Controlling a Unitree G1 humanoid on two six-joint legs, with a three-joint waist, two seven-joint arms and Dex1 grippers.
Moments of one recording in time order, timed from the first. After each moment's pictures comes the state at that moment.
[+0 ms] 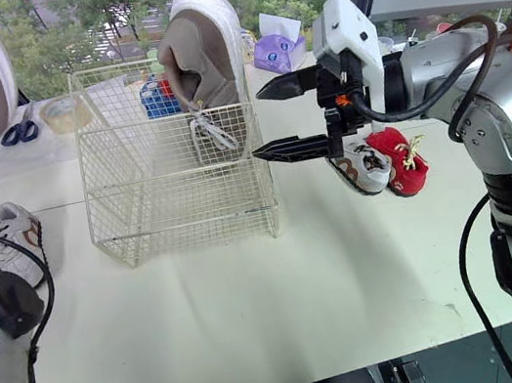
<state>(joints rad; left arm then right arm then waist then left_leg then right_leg) -1.15 0.64 0.52 0.01 -0.42 0.42 -0.15 -0.96 -0.85 0.04 -0.22 0.66 0.83 1.09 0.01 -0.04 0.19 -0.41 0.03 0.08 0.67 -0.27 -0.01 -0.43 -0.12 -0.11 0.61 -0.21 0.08</state>
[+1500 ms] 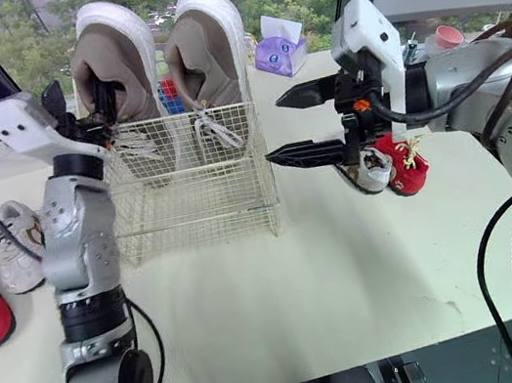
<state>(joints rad) -0.58 0.26 0.25 -0.27 -0.44 0.30 -0.09 -0.88 -0.91 -0.07 -0.35 0.80 1.02 0.95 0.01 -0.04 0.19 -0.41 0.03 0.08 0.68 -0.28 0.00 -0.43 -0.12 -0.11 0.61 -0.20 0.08</state>
